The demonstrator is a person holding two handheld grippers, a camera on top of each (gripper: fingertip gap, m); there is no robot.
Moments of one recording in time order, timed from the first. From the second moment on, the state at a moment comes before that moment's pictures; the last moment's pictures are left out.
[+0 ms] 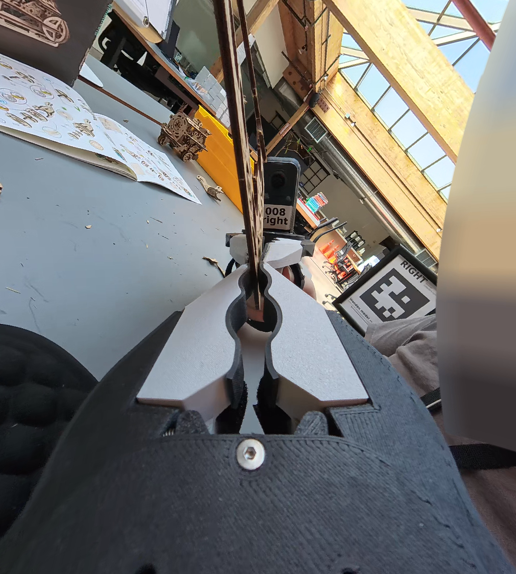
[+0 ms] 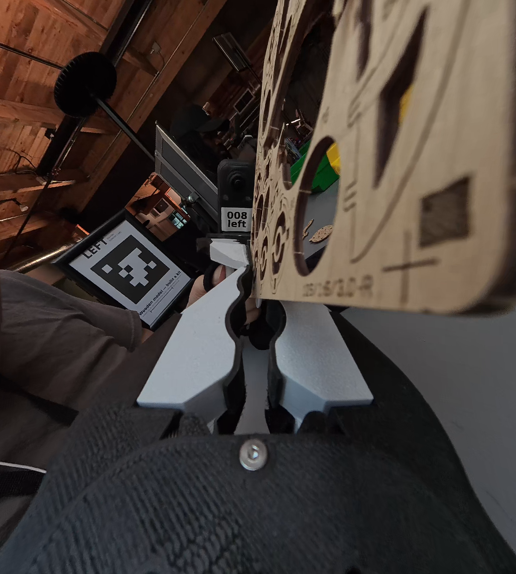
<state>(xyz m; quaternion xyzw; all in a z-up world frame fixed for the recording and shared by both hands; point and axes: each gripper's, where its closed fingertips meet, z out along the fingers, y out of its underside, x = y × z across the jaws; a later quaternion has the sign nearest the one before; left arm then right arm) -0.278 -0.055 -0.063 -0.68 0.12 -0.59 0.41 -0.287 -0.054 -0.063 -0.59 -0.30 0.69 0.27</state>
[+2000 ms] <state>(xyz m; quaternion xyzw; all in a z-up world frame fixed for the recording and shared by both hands) -0.291 -0.045 -0.058 -0.68 0.10 -0.57 0.45 -0.280 -0.044 -0.070 -0.62 -0.29 0.65 0.34</state>
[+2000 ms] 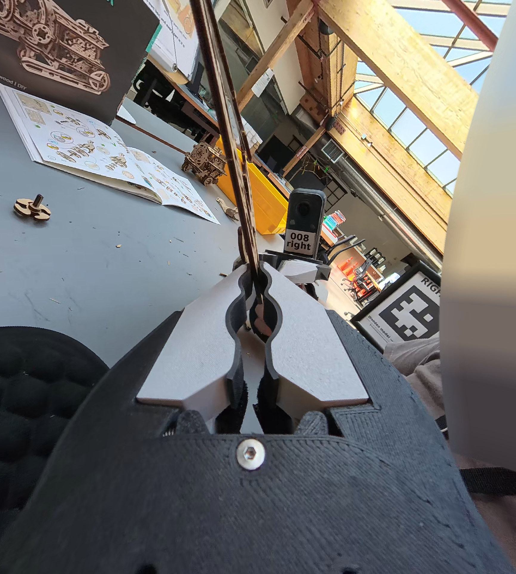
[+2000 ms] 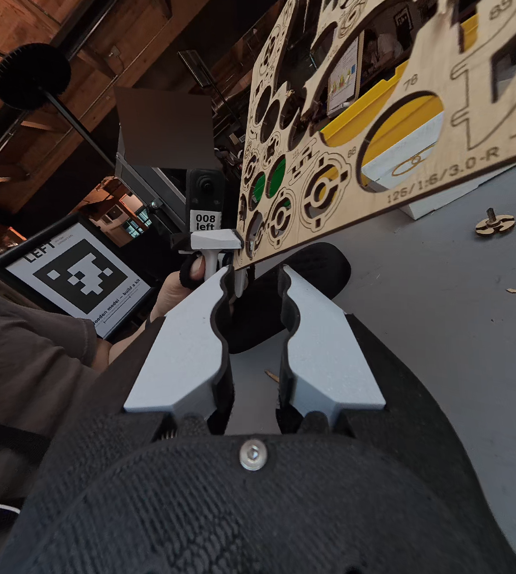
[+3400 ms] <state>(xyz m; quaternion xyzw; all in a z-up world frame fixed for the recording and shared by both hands) -0.347 -0.033 -0.027 -0.66 0.04 -0.52 0.54 -0.234 0.000 -0.120 -0.72 -0.49 0.36 0.34</state>
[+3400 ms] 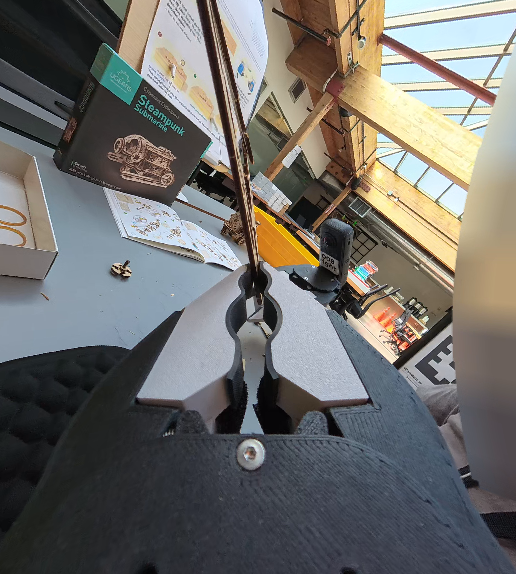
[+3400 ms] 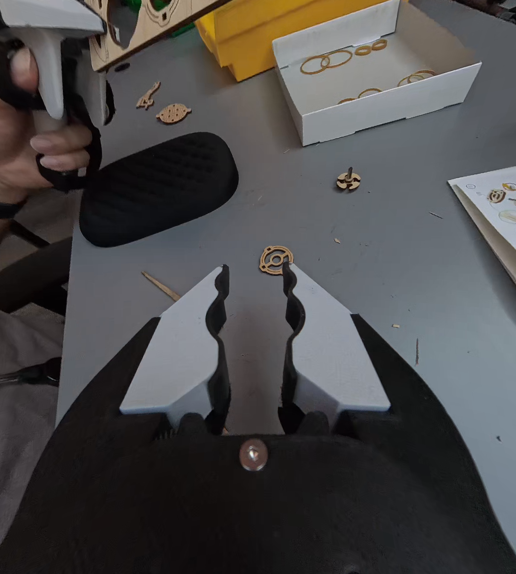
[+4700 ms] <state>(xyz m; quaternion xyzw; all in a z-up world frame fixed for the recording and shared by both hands) -0.359 -0.032 -0.029 -0.66 0.04 -0.53 0.53 -0.253 -0.012 -0.167 -0.72 -0.55 0.29 0.30</state>
